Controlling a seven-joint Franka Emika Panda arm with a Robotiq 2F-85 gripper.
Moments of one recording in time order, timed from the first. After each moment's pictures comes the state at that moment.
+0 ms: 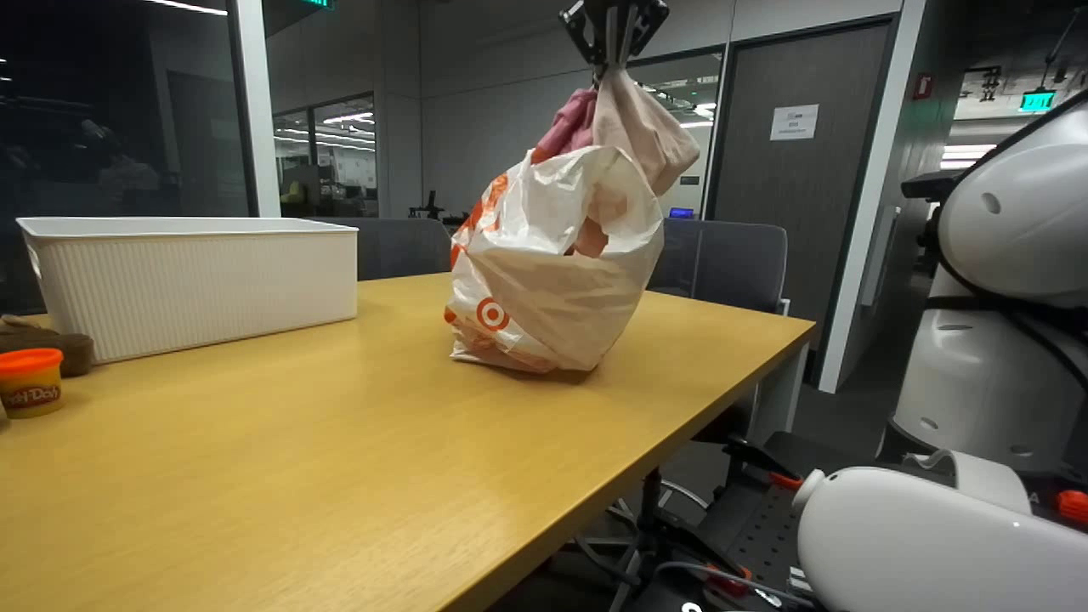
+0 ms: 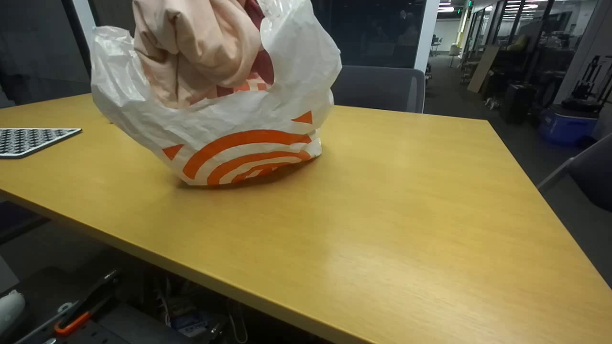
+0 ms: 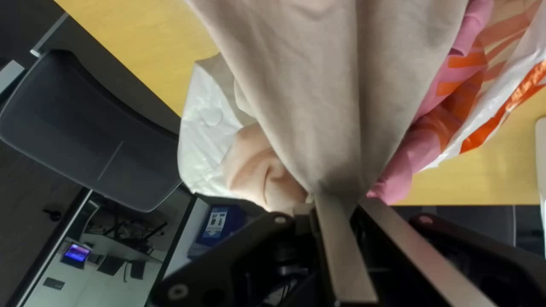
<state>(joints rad) -0.02 -0.77 0.35 -2.38 -0.46 1.99 0.82</state>
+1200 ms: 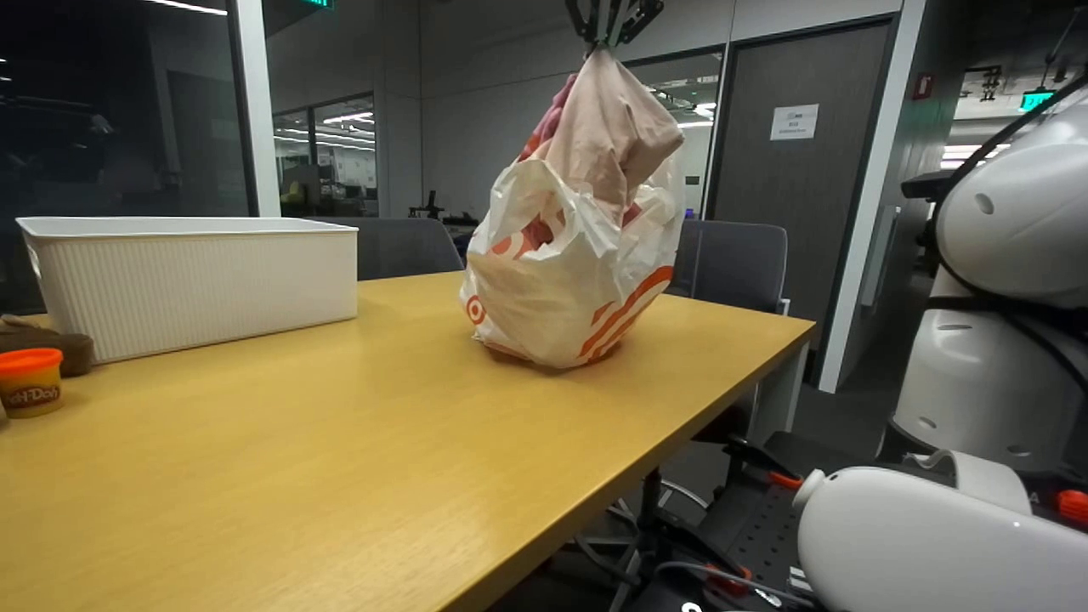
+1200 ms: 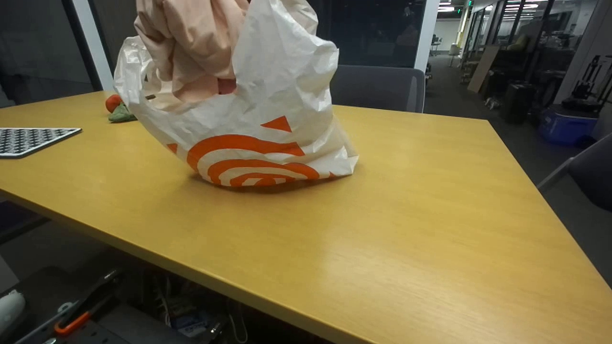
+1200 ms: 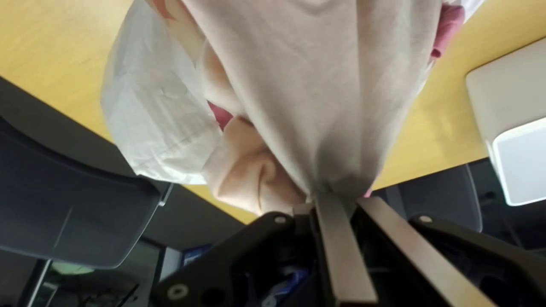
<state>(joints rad) -0.04 -0.74 0.23 -2.32 -0.26 2.07 0.78</state>
